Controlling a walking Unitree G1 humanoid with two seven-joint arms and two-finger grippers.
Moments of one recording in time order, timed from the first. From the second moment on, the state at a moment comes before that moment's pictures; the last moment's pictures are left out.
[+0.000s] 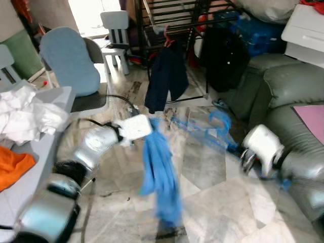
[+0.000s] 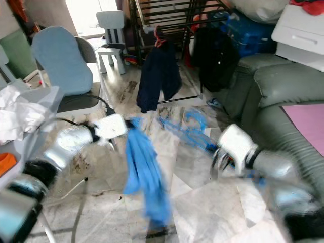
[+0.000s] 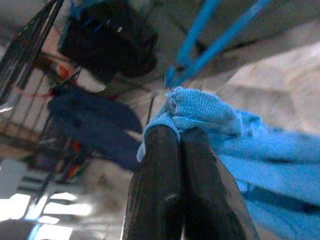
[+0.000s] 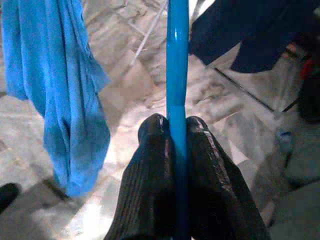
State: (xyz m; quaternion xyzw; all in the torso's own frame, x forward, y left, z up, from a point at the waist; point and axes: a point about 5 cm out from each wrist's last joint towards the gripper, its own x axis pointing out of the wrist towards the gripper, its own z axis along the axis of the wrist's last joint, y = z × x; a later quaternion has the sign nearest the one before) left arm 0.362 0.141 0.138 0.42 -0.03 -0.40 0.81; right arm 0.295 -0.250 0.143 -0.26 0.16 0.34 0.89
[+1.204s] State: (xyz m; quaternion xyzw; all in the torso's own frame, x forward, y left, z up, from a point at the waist) left arm 0.355 0.122 0.142 0.48 -0.15 -0.41 0.76; right arm 0.275 -0.235 0.130 -0.18 0.21 0.48 0.83
